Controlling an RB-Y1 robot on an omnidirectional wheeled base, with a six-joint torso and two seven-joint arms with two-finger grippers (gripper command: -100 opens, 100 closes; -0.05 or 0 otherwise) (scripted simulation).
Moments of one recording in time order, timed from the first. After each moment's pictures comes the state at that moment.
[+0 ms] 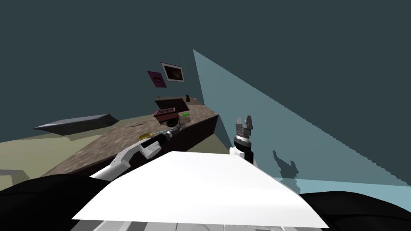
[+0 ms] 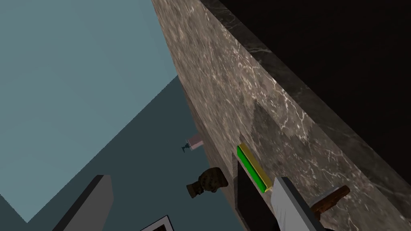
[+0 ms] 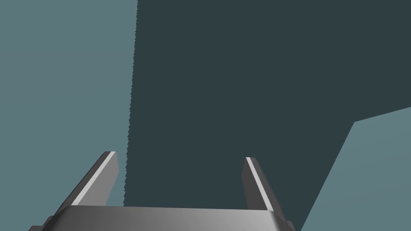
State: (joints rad) left arm 0.46 0.97 -0.10 -2.13 0.46 0.13 -0.07; right arm 0.50 0.02 0.00 -2.22 -0.06 -0.62 0.12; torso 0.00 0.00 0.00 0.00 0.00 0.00
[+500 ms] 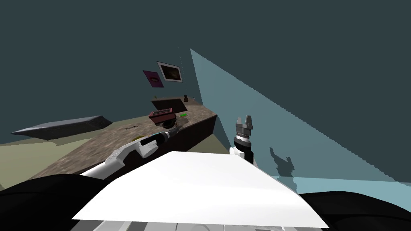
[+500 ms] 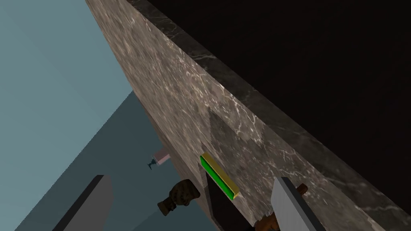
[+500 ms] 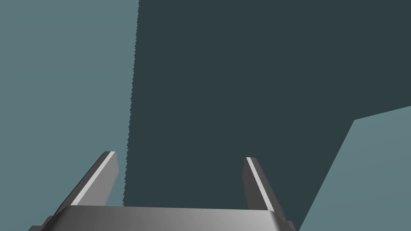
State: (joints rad) left arm 0.47 1.08 -0.10 -2.09 0.52 0.27 -0.08; right arm 0.50 0.02 0.00 -2.22 -0.06 -0.62 0.12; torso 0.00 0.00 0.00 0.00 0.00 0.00
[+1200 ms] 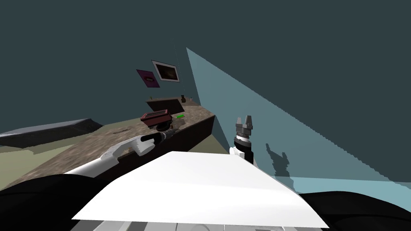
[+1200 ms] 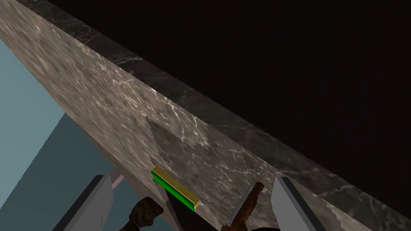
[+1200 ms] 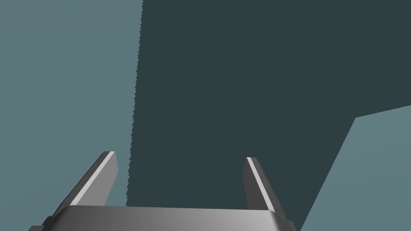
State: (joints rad) left arm 0.46 1.19 -0.10 -2.03 0.60 0.46 -0.11; right arm 0.50 0.02 0.00 -2.22 -0.06 -0.62 0.12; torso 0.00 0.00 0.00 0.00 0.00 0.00
